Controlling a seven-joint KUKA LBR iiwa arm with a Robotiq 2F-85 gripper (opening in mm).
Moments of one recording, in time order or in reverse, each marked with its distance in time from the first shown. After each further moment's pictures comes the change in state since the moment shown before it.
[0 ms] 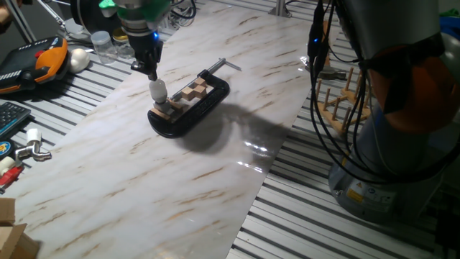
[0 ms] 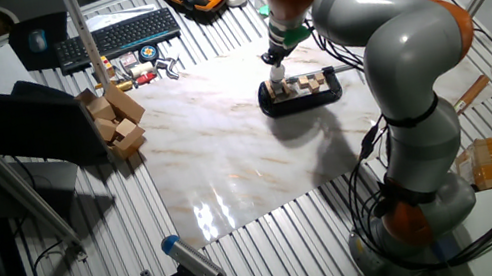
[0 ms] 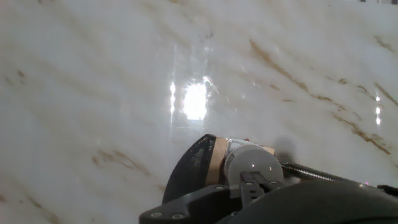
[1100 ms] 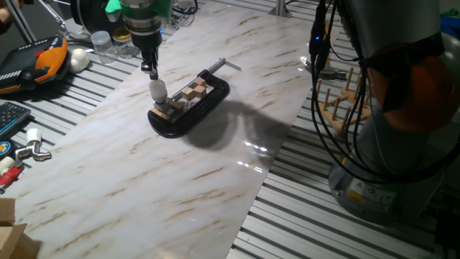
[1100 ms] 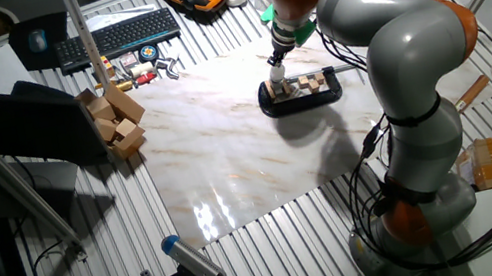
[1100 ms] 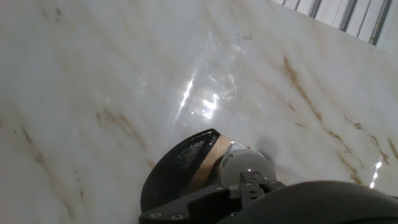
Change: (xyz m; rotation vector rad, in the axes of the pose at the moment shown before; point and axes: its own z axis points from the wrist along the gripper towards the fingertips) arm 0.000 -0.010 0.005 -0.011 -0.024 -0.316
